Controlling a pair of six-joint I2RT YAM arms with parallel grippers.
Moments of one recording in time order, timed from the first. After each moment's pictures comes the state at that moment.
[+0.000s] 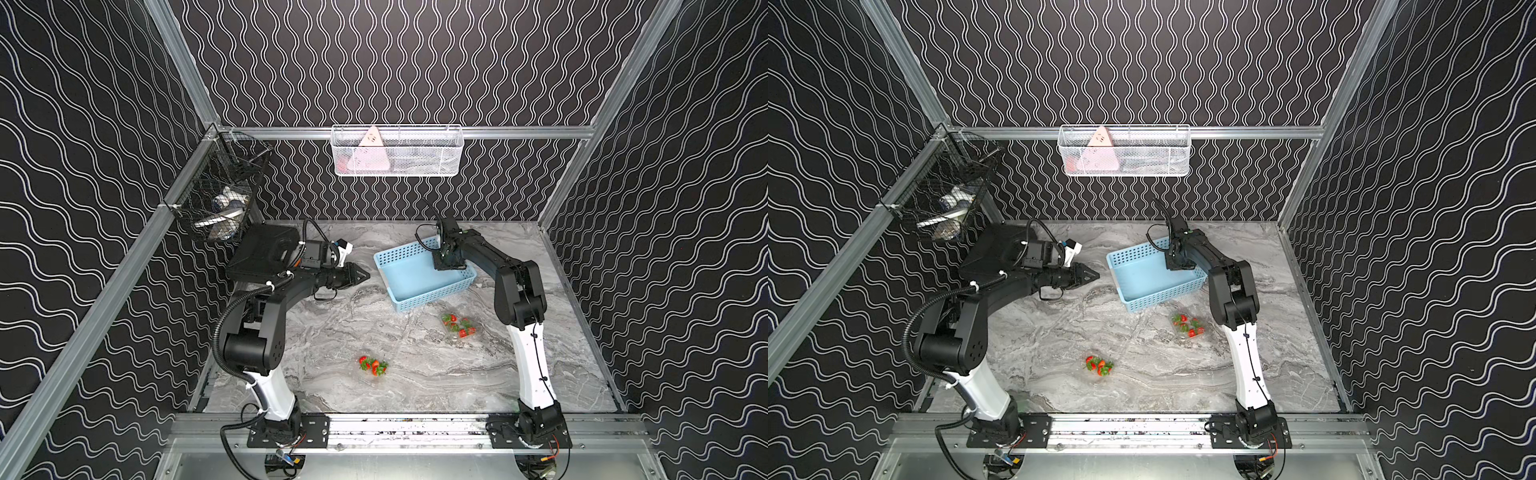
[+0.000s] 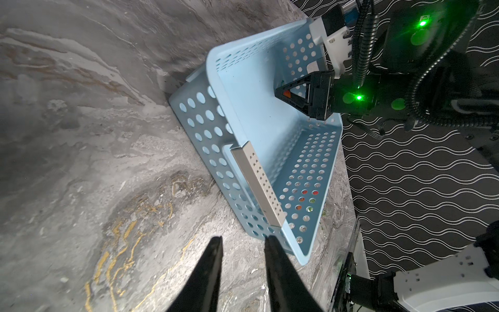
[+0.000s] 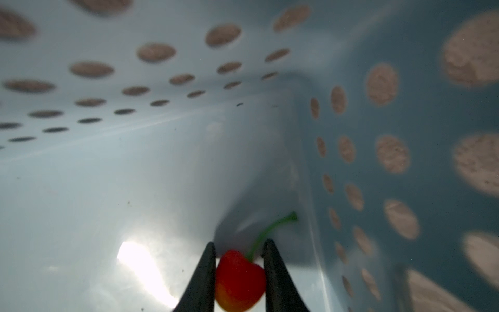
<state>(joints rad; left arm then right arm) -0.06 1.77 1.08 -0.13 0.78 -0.39 0.34 2.37 1.97 -0.79 0.09 0.16</state>
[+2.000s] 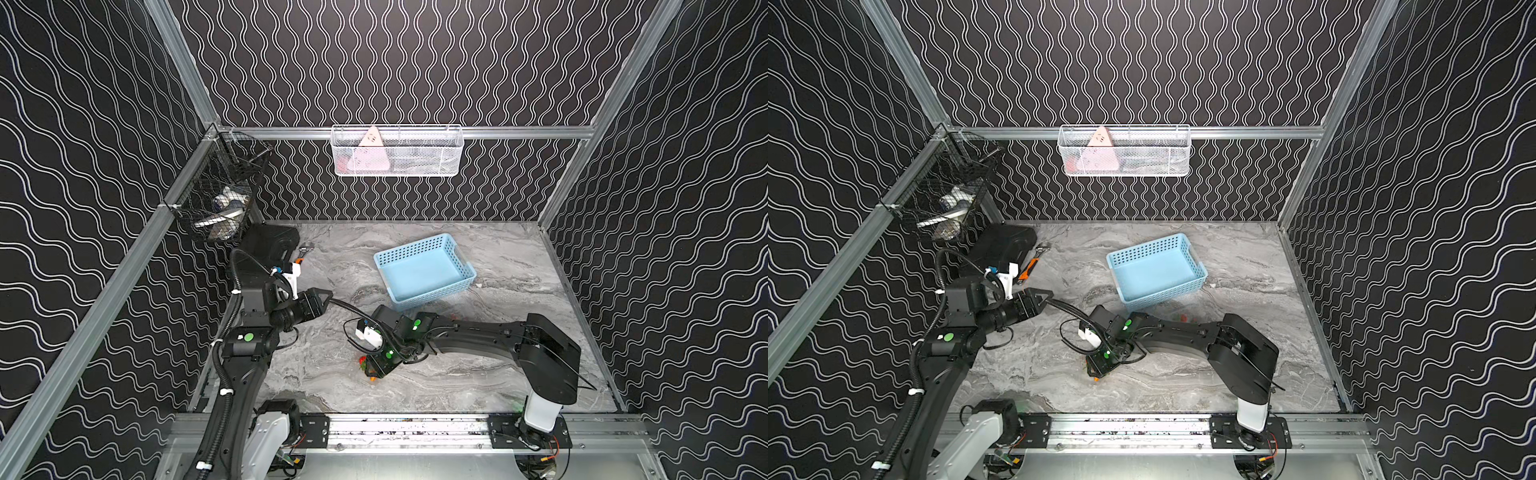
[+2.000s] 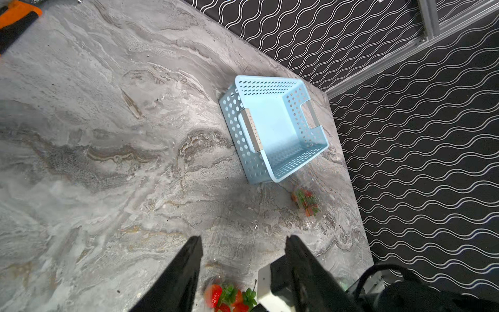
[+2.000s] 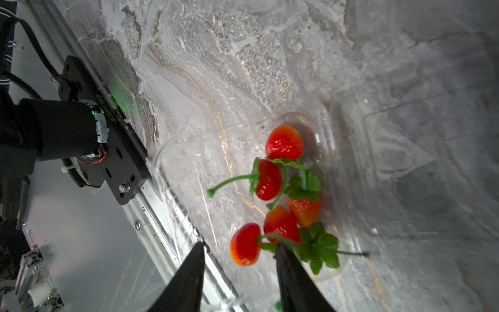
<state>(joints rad) 0.10 0.81 0.77 -0.57 0.57 -0.45 1.12 1.80 1.23 -0.54 -0.29 0.42</state>
